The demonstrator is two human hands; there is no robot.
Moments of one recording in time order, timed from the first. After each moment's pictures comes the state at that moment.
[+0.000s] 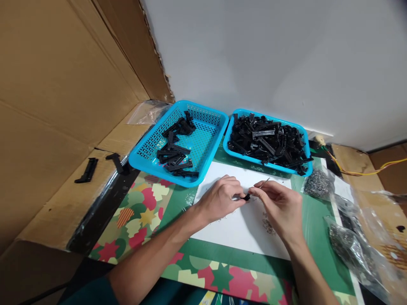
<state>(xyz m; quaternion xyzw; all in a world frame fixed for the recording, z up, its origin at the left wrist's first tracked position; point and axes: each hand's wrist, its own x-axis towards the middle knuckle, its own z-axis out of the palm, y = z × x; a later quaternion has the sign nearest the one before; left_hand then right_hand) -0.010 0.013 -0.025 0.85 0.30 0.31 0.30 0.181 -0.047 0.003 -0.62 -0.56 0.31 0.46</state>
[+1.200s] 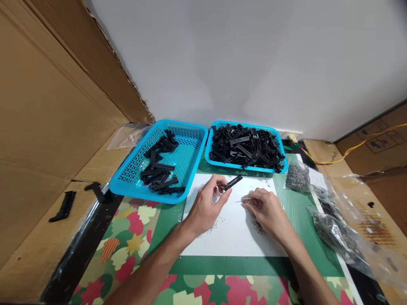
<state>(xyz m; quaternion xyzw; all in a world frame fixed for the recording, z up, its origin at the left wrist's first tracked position) -0.011 0.013 -0.006 0.72 0.41 0.35 0.42 0.201 -0.048 -0.010 -0.66 -0.65 0.28 0.25</state>
